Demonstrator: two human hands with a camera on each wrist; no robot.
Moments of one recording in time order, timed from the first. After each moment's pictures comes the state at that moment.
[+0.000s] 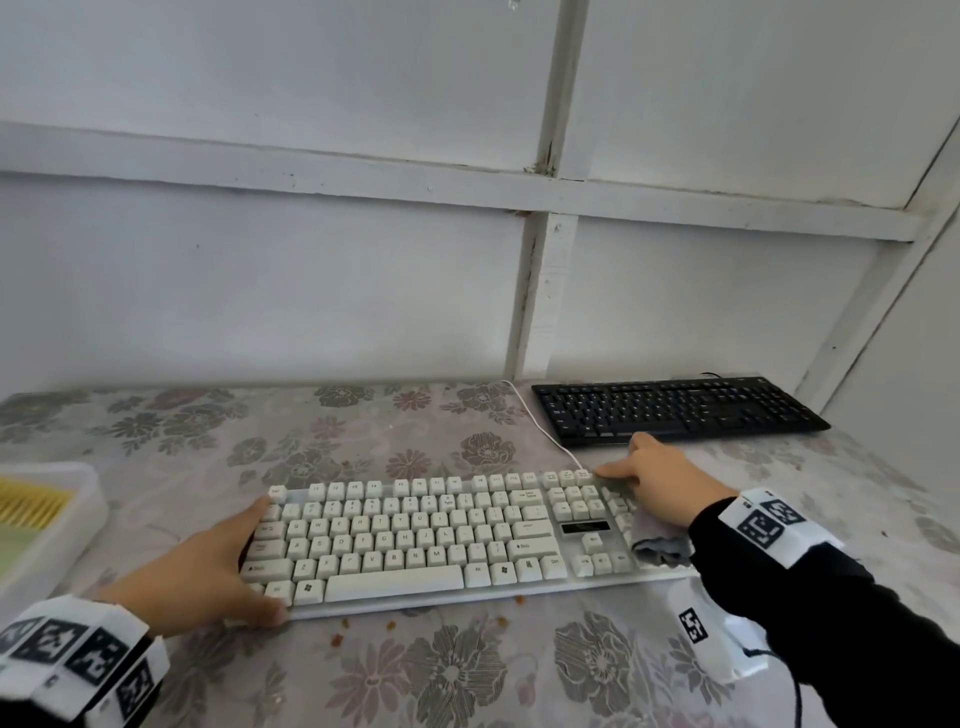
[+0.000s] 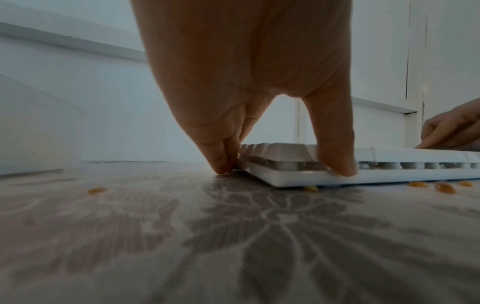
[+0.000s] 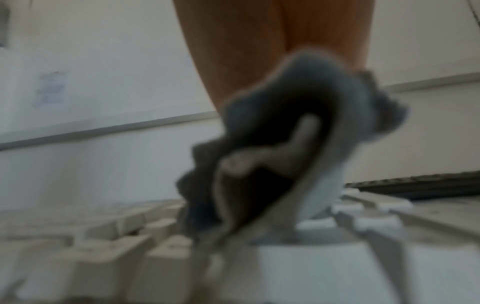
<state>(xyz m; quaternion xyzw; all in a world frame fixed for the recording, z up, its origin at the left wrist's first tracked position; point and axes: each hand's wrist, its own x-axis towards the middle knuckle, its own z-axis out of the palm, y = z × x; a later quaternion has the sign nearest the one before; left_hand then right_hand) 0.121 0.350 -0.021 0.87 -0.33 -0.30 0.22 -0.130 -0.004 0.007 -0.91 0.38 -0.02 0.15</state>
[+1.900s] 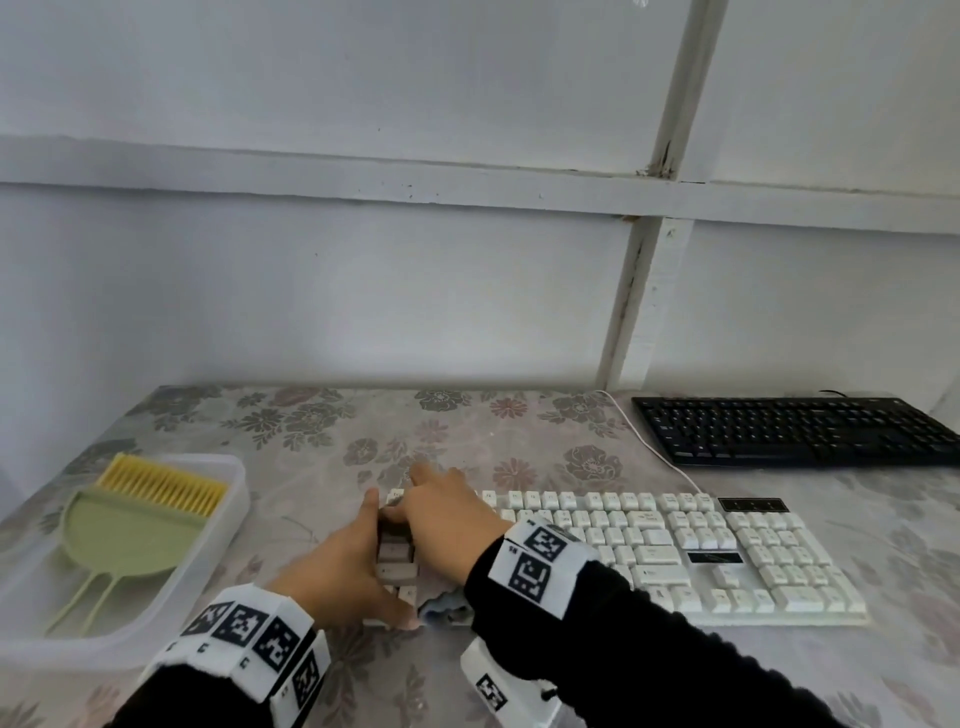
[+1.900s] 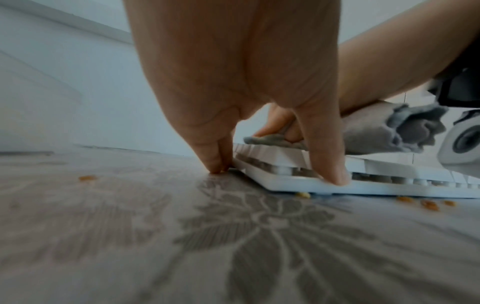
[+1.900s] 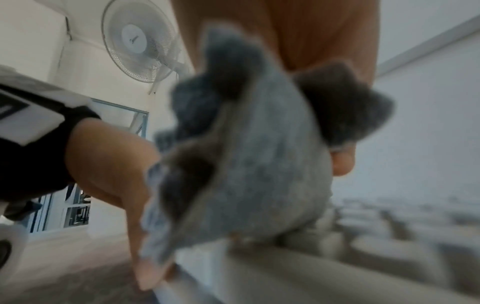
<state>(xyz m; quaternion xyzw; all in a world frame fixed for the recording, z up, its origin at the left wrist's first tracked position) 0.120 0.351 -0.019 0.86 -0.33 -0.31 0.25 0.056 0.233 0.020 -0.99 0.05 0.09 0.06</state>
